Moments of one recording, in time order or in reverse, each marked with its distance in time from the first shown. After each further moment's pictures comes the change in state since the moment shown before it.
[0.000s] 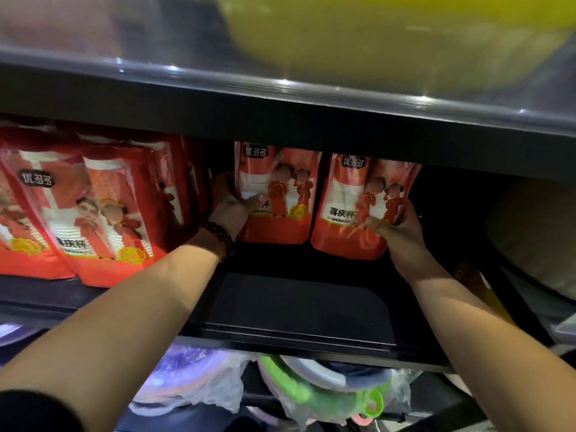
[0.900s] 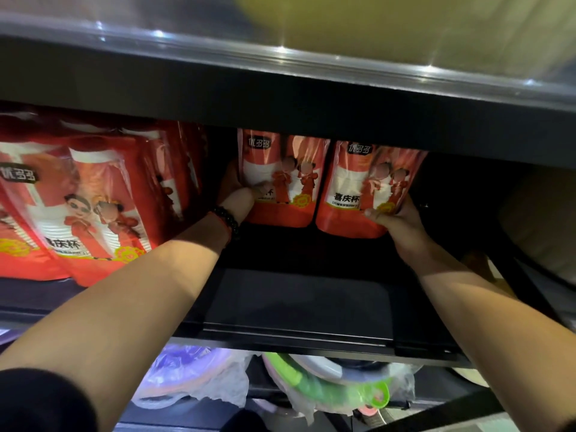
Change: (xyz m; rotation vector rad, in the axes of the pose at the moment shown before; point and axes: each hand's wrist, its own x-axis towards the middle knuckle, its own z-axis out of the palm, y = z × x) left_hand 0.030 -0.007 0.013 -0.084 -0.027 -0.064; right_hand 0.021 0.018 0.003 -0.109 0.016 0.115
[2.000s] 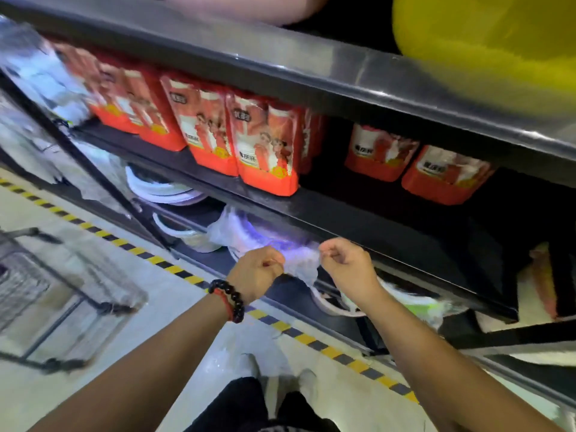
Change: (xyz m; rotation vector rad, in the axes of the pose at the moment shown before) left_hand -0.335 0.069 -0.125 0.560 -0.072 -0.402; right_hand -0.259 -0.088 0.160 -0.431 -0.517 0.186
